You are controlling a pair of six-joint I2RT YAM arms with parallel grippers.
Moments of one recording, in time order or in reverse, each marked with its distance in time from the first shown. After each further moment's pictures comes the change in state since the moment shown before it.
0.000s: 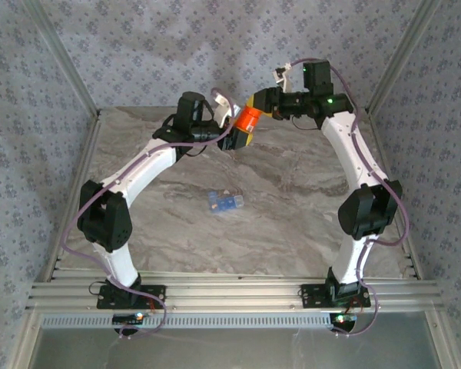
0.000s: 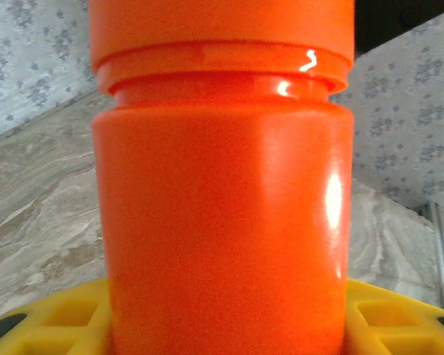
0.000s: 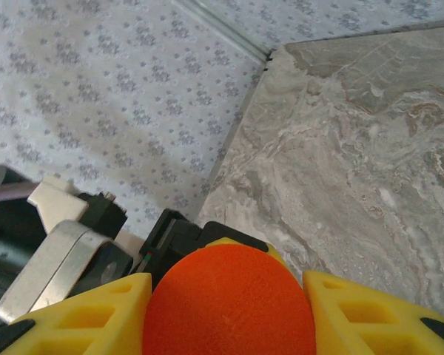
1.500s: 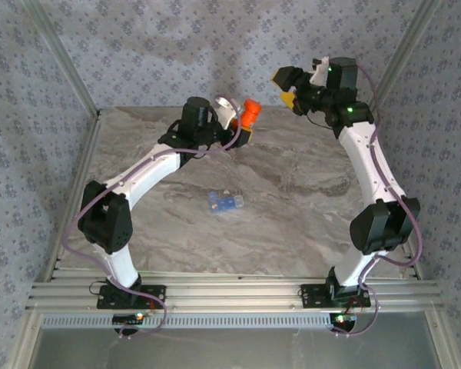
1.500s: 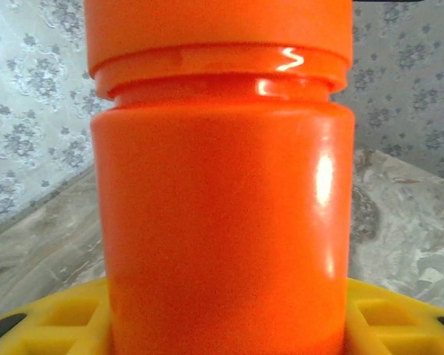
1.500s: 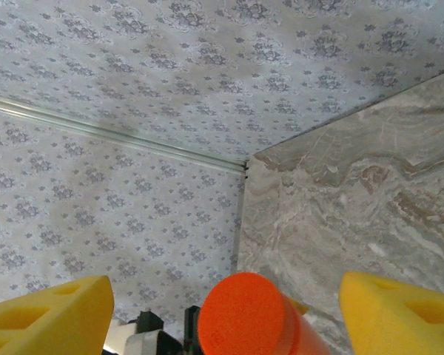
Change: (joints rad) left arm -0.034 -0.008 -0.060 0.129 -0.215 0.087; right arm -0.098 -0.159 -0.146 0.230 0.214 0.418
